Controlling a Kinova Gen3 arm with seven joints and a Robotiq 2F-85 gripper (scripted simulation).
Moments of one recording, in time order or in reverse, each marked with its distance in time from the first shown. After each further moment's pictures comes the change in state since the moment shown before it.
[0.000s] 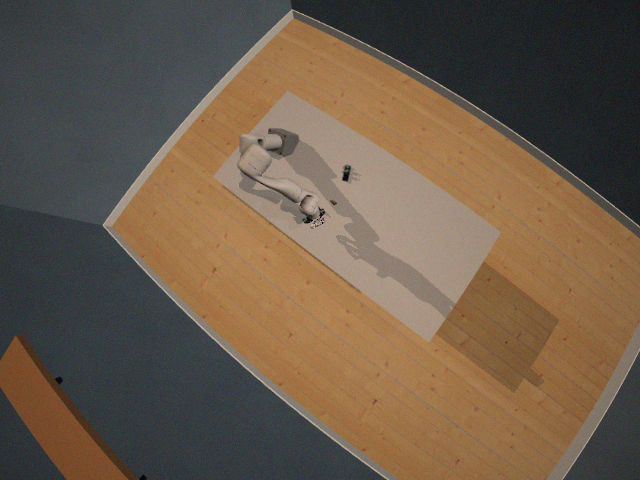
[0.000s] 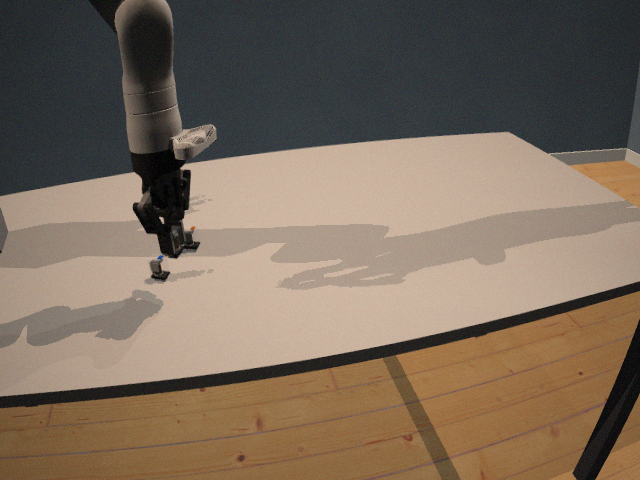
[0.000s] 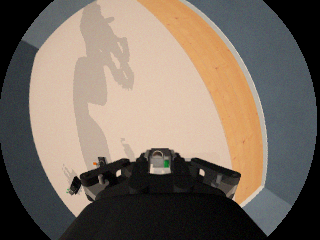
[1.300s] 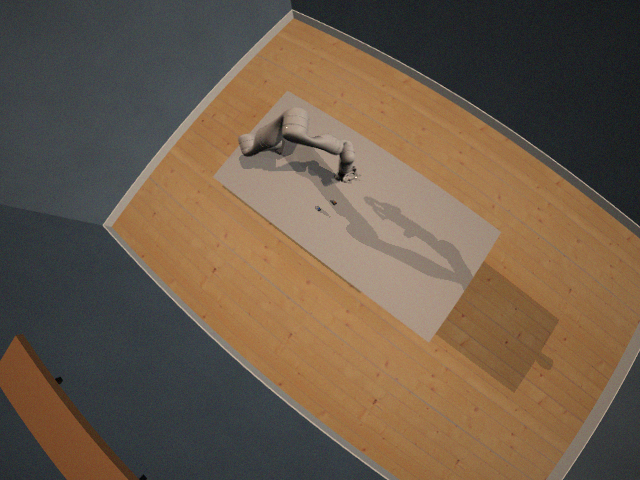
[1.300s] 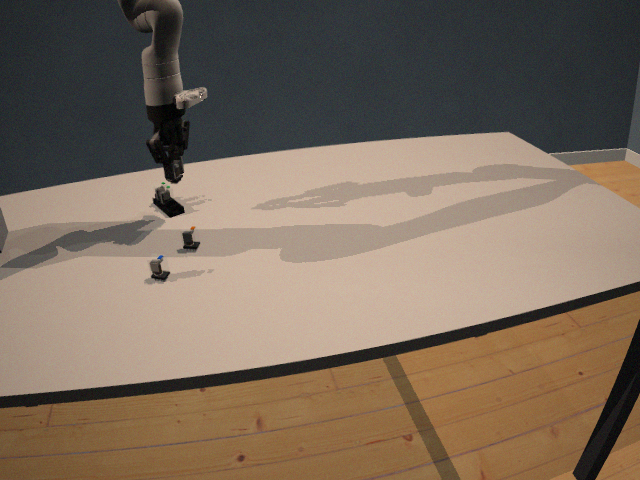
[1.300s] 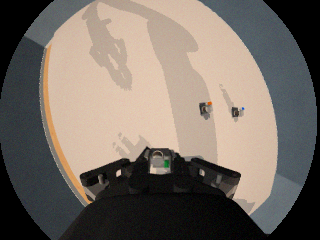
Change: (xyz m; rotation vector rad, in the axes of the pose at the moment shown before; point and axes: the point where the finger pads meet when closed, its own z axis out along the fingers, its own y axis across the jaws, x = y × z) arm -0.138 -0.273 -0.002 0.019 -0.009 0.042
